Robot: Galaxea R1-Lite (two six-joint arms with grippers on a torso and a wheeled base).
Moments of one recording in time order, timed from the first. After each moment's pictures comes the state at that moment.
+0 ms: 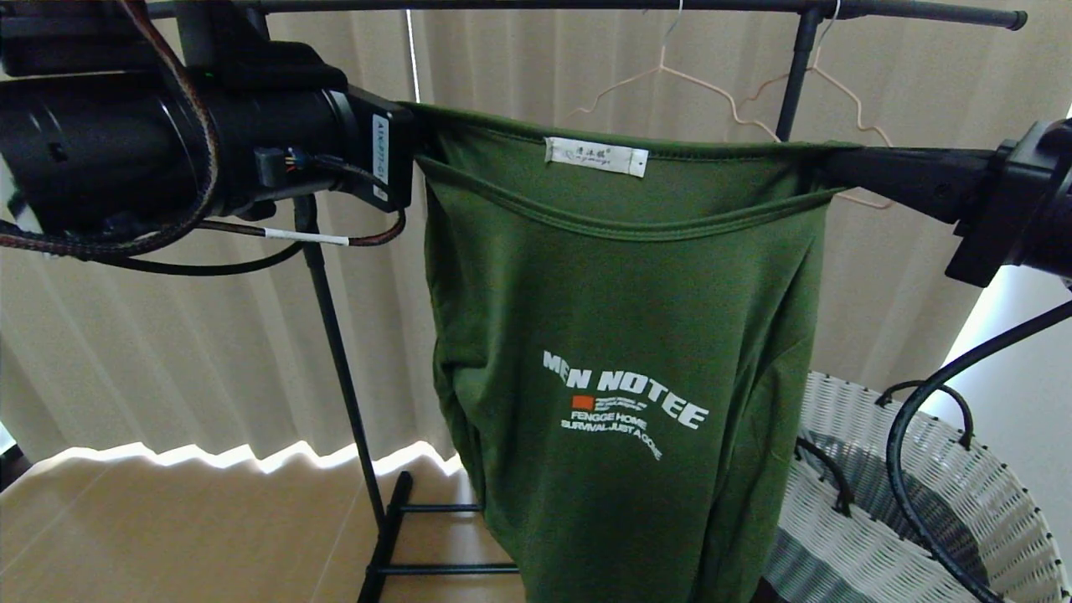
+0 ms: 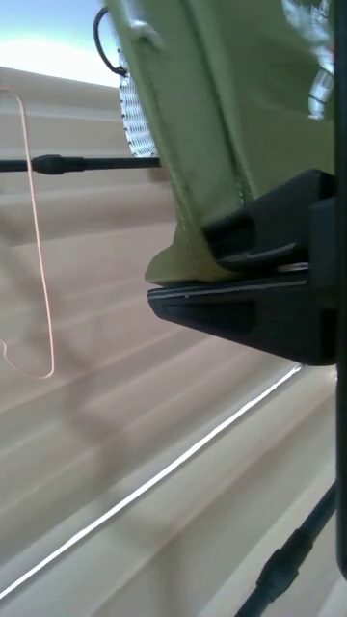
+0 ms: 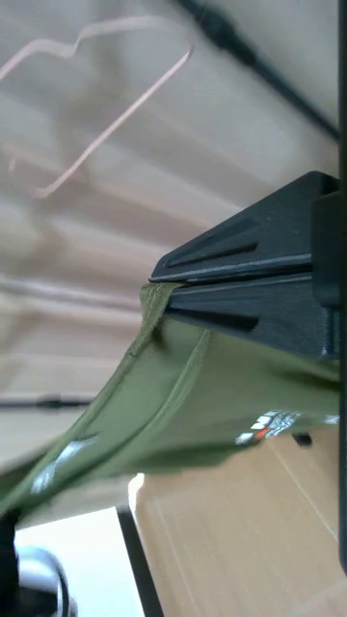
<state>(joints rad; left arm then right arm) -0.58 1.54 -1.35 -0.16 0.06 0.28 0.50 1.29 -1.03 -0.25 0.13 -0.03</state>
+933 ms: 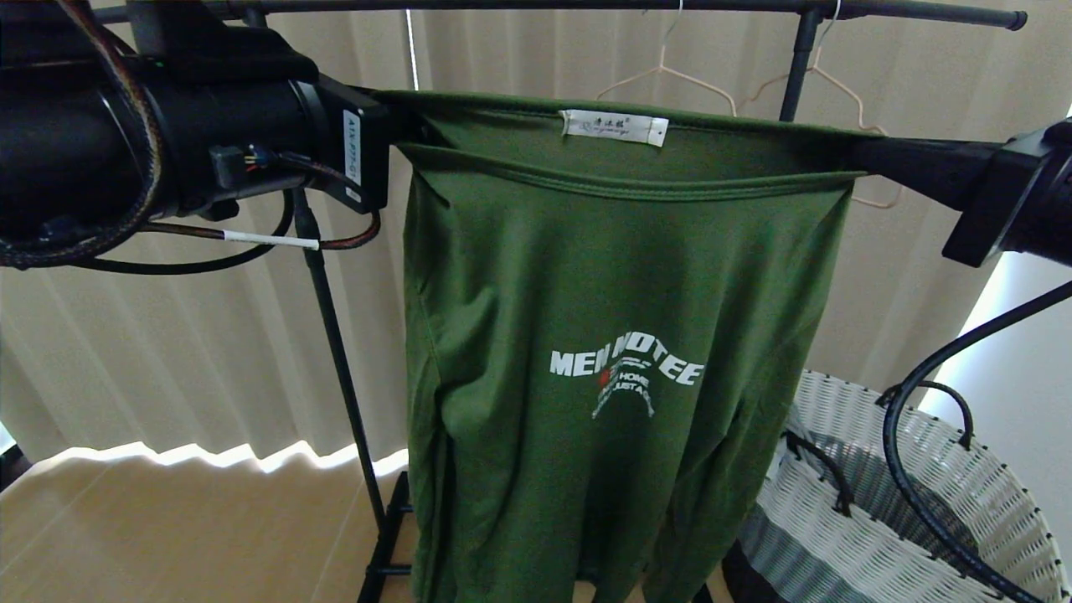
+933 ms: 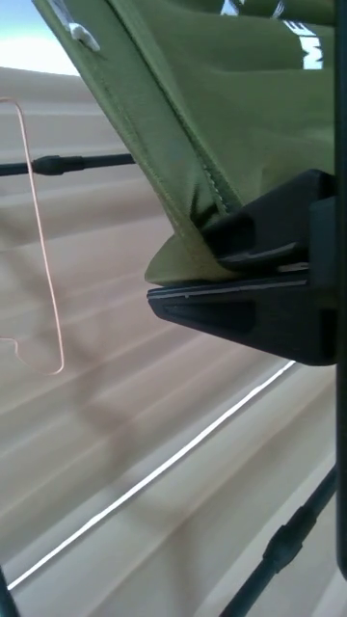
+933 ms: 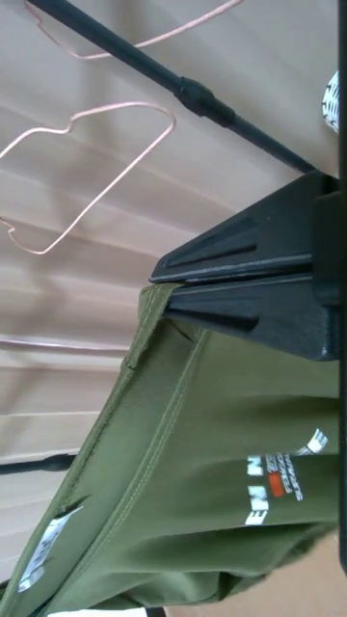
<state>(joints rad) -0.58 1.49 -1.32 -0.17 0.06 0.34 0.46 1.29 -1.02 -0.29 0.03 -0.03</state>
